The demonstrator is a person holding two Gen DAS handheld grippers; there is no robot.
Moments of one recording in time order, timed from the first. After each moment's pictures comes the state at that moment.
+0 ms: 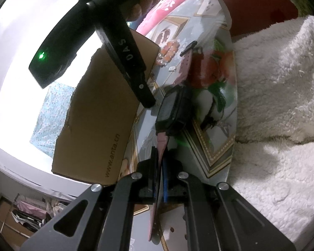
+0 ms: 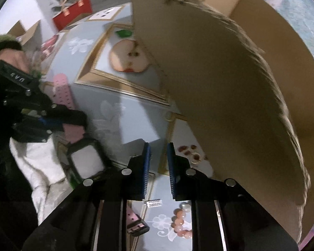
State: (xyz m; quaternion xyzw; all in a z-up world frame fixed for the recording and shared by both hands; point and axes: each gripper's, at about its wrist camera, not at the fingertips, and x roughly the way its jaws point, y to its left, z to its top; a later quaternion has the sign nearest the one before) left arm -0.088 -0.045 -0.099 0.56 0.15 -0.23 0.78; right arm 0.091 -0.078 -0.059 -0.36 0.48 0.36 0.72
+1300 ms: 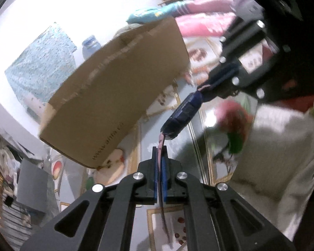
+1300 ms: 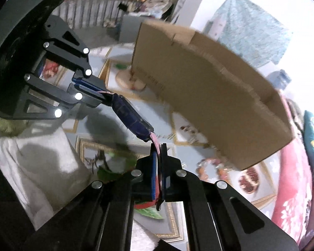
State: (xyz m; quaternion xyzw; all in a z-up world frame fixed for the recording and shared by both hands) left arm -0.040 -0.024 -0.022 0.33 0.29 -0.28 0.85; right arm -0.028 -0.130 -0.035 -0.29 0.30 0.26 0.87
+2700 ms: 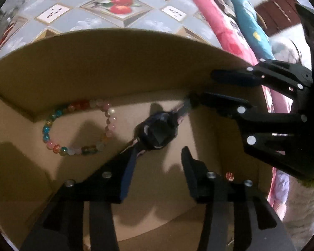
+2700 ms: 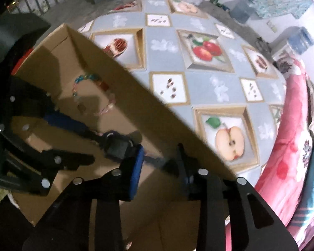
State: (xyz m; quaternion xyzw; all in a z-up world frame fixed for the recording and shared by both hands) left arm 0.291 -0.029 0.007 -0.09 0.63 -0.24 0.73; right arm 0.301 -0.129 0.036 -0.29 0.53 0.24 0.76
